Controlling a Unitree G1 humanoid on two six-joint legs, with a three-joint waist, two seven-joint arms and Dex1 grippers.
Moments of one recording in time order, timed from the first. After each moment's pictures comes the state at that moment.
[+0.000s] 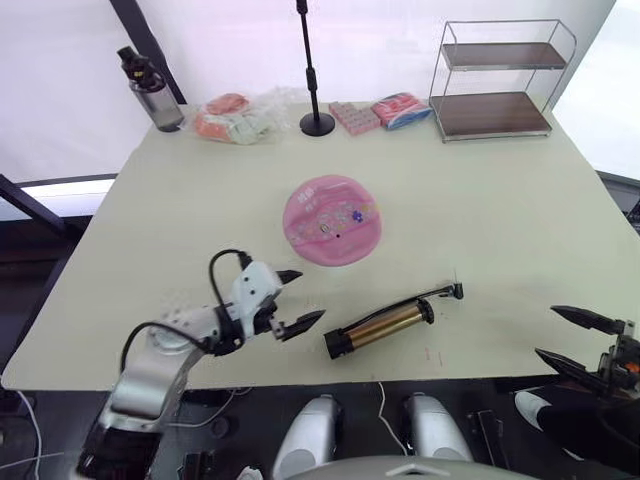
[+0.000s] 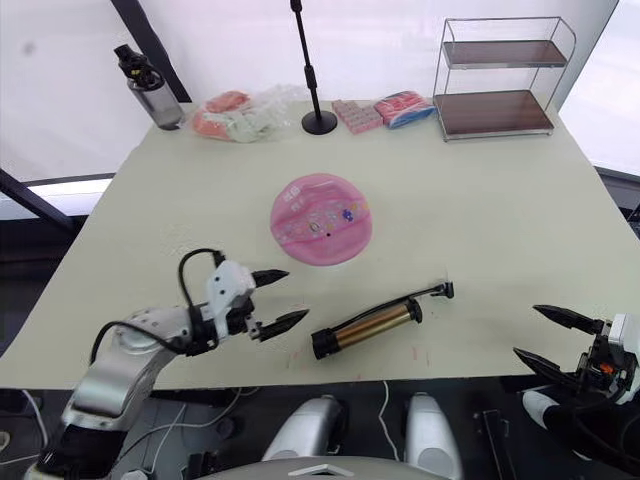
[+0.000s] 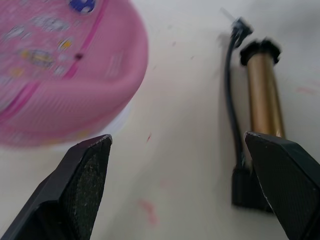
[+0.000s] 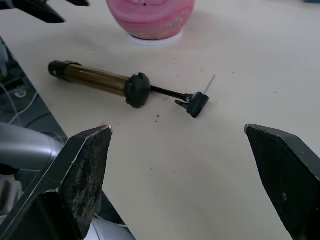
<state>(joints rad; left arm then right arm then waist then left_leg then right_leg) -0.08 0.63 -0.10 -0.34 -0.30 0.41 -0.86 0.32 -0.71 -0.44 0.05 0.62 -0.11 1.38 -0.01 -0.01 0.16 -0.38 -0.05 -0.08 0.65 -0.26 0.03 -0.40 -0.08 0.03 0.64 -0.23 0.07</state>
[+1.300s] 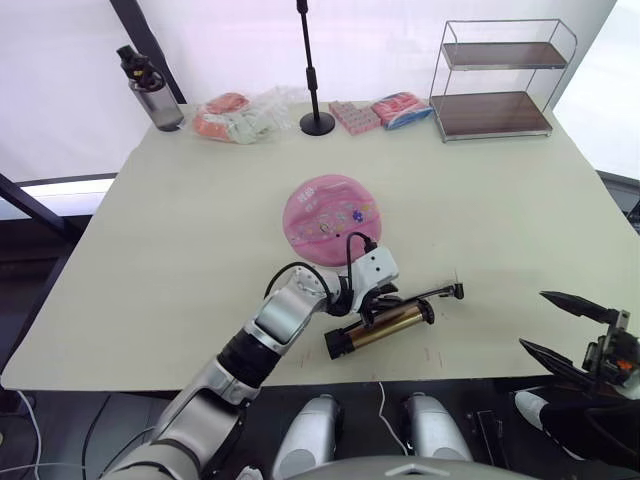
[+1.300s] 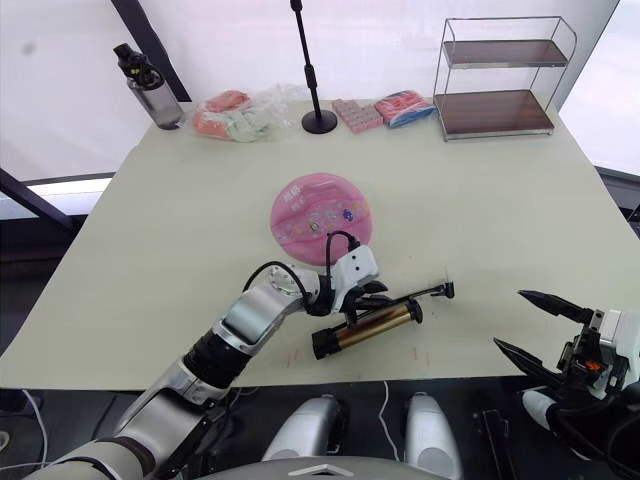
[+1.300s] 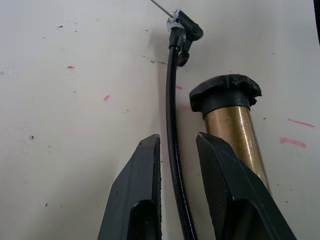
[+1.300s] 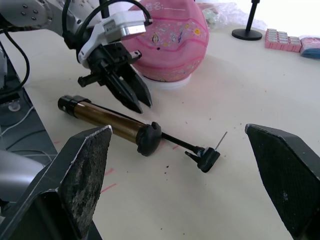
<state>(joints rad) -0.53 0.33 -0.52 0.03 -0.09 0.64 -0.81 0.38 -0.65 -0.45 -0.17 0.65 -0.09 1.26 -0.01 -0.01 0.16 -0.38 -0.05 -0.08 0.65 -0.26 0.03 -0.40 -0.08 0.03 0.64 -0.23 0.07</state>
